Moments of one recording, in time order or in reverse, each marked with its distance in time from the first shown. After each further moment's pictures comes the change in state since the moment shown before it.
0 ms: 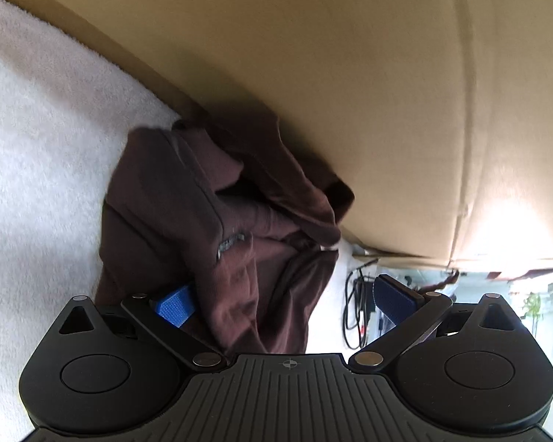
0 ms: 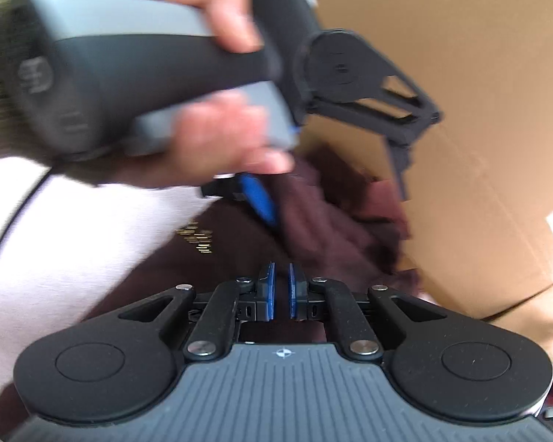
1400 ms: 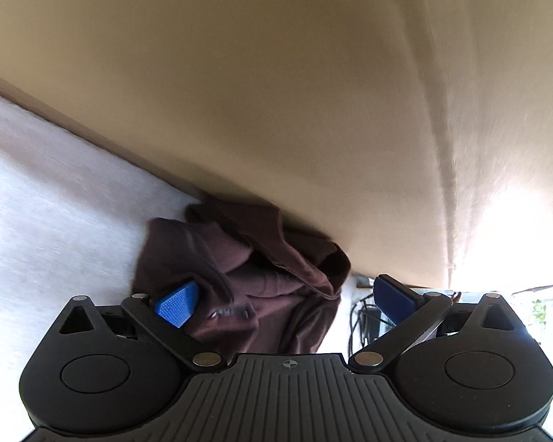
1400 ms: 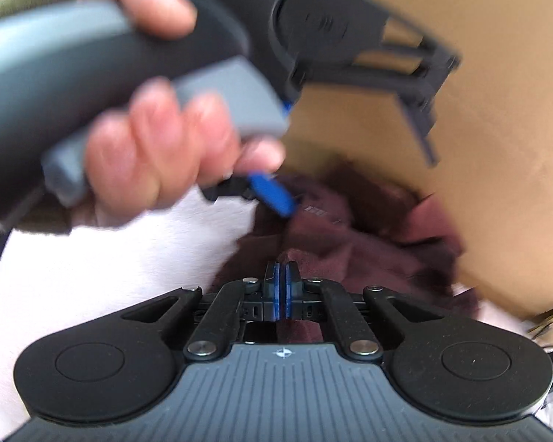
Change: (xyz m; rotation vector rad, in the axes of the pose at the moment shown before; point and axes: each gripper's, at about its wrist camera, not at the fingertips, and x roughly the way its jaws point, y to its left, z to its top) left arm -0.036 0.013 0.031 0.032 -0.040 0.030; right arm 0.045 -0.025 0.054 0.209 0.048 0.119
